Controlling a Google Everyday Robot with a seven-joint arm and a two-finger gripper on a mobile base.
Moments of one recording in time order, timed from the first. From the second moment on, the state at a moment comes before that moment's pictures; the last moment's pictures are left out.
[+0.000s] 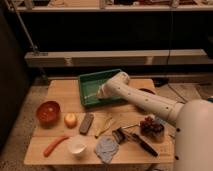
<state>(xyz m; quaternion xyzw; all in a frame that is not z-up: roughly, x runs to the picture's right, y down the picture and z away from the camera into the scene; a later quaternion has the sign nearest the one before) -0.001 0.020 0.928 0.08 -0.19 -0.78 0.59</state>
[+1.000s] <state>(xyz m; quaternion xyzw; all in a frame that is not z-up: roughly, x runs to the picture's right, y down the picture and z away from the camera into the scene) 0.009 -0.040 1.001 0.07 -0.16 -0.75 0.63</state>
